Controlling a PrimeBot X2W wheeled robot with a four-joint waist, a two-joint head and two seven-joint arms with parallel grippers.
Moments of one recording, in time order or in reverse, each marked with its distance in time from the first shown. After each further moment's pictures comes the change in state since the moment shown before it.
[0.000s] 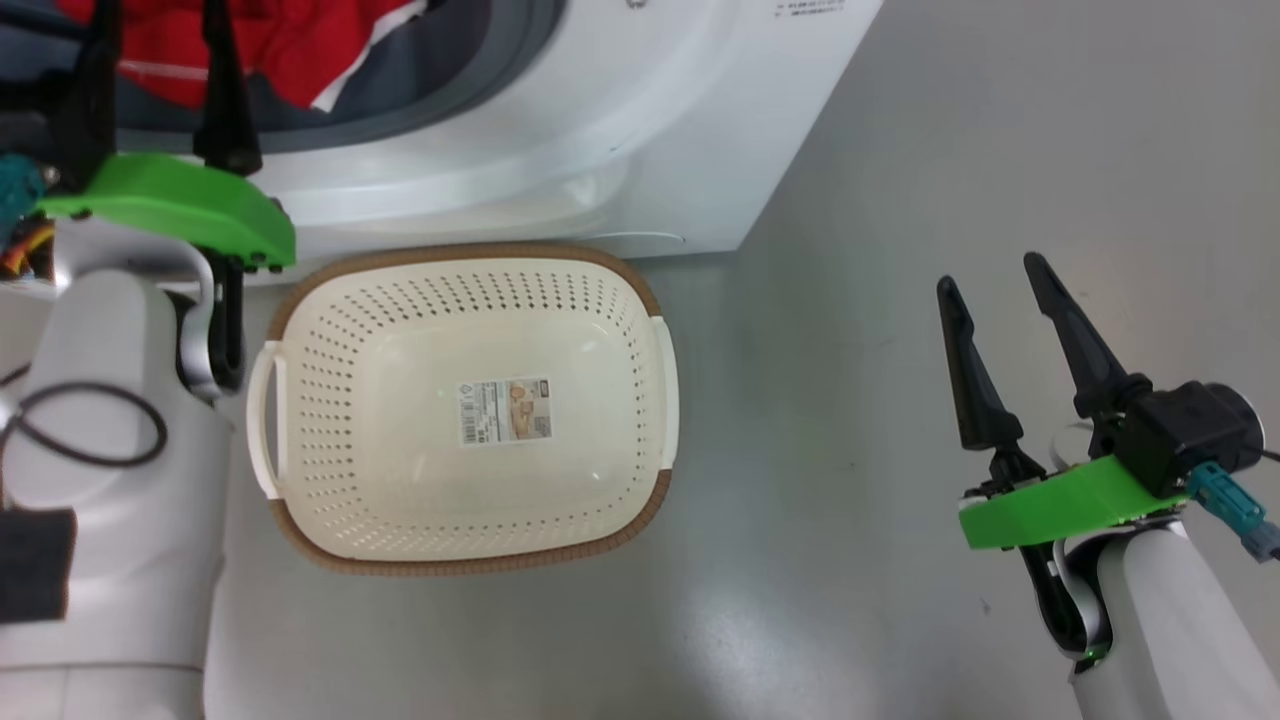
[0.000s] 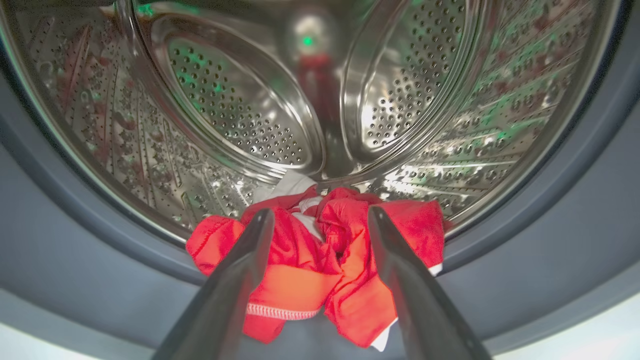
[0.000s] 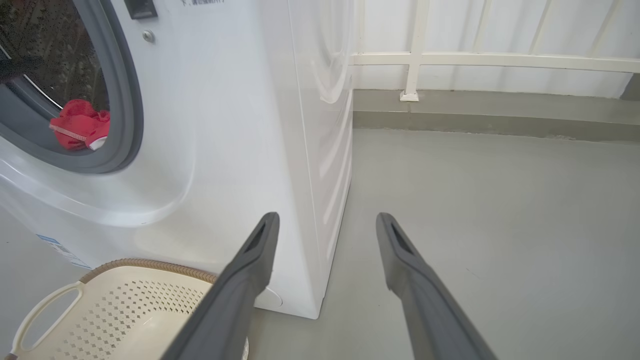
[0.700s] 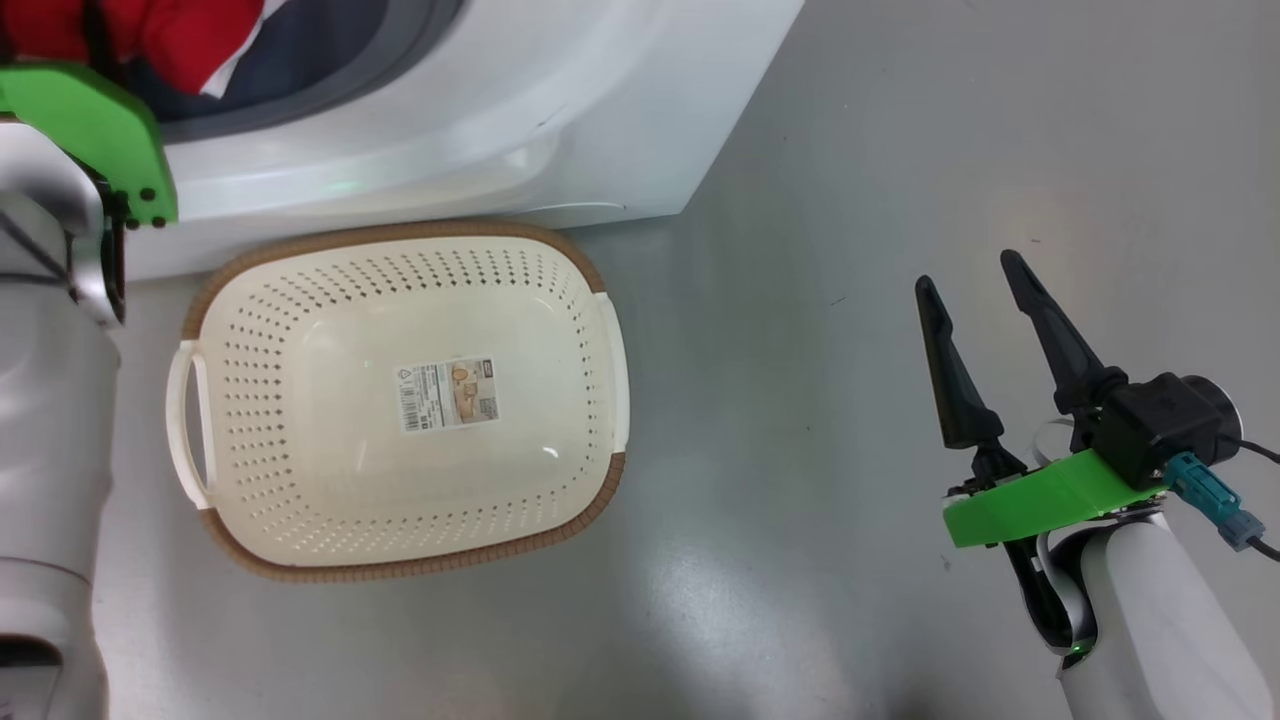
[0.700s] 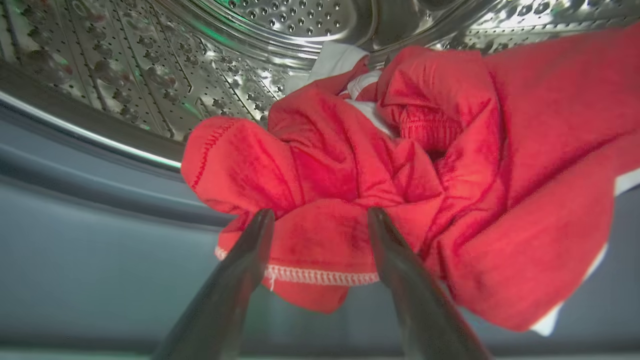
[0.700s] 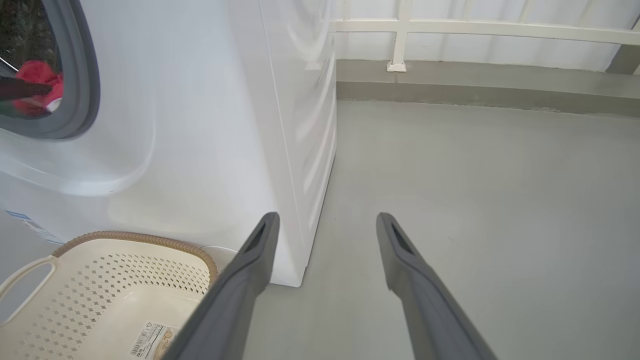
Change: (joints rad) left arm -0.251 0.103 -0.080 0.390 0.102 0.096 0.208; right arm -0.026 -0.002 0.030 0.032 0.003 0.000 0.000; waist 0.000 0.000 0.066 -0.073
